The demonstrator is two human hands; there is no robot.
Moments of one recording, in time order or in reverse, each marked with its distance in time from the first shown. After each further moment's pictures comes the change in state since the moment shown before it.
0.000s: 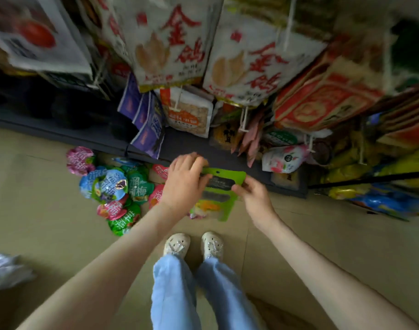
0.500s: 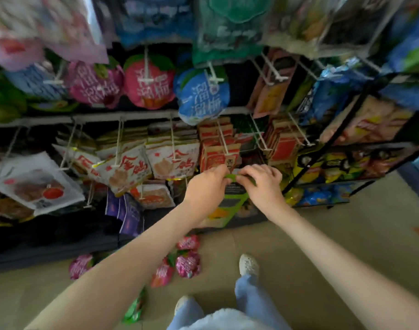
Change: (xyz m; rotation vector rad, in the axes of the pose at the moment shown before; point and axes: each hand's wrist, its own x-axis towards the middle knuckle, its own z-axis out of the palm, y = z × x) left_hand 0.017 0.300 -0.191 0.066 -0.113 0.432; right_hand -0.190 -0.231 -0.149 -0.799 0.585 -0.481
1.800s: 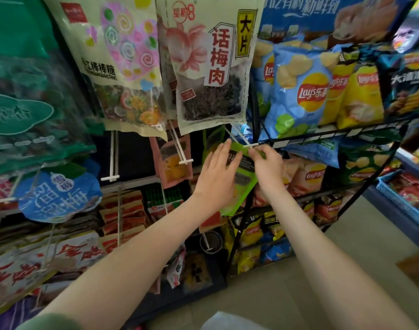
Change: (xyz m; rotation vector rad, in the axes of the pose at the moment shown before) left_hand 0.314 0.238 0.118 0.381 0.128 0.333; right_hand 0.215 0.291 -0.195 0.590 0.454 0.365
